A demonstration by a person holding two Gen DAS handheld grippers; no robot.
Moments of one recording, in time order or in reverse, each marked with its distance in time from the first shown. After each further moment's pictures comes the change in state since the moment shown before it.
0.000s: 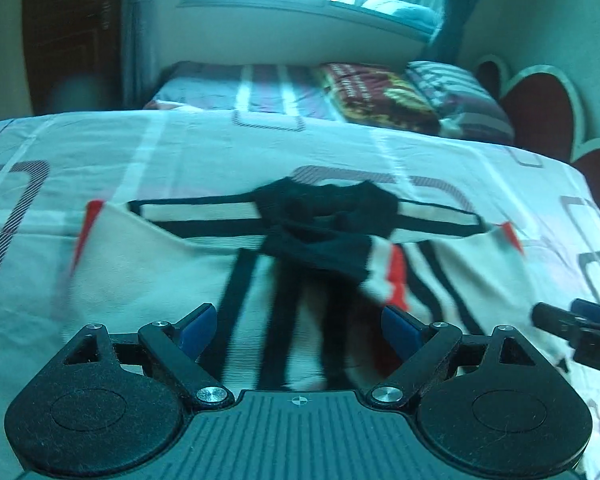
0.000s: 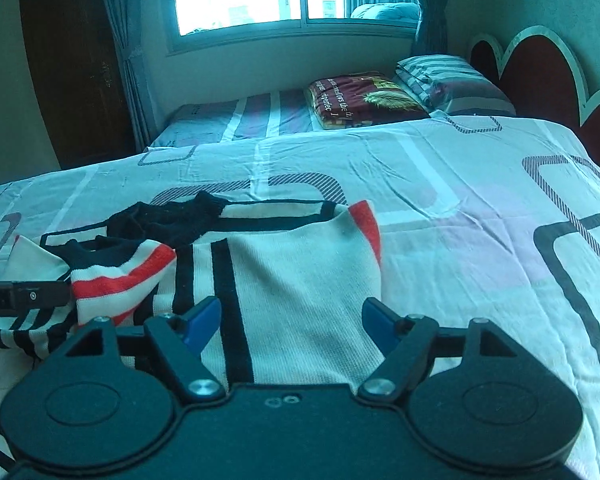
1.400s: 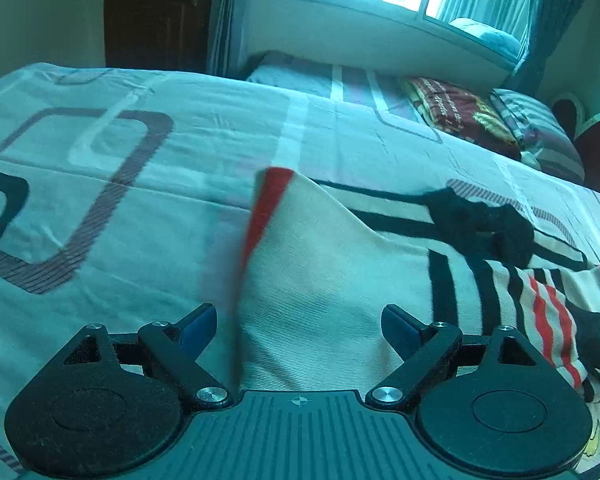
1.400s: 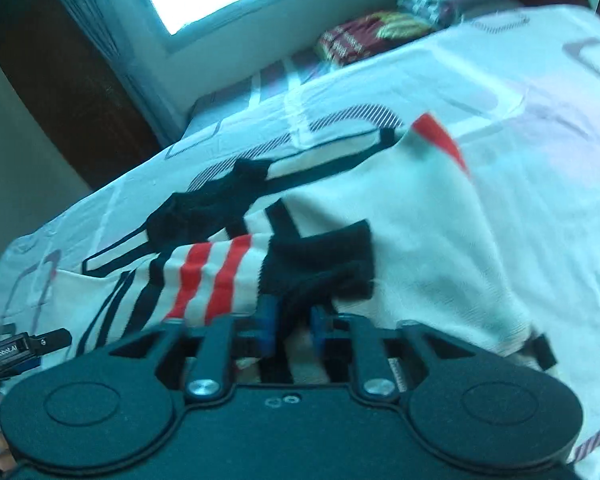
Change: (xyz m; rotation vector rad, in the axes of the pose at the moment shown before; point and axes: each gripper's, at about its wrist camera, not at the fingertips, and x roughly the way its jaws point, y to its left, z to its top) left arm 0.012 0.115 -0.017 -0.164 -0.005 0.147; right arm 0.050 0.012 -0.013 0.276 0.117 0.198
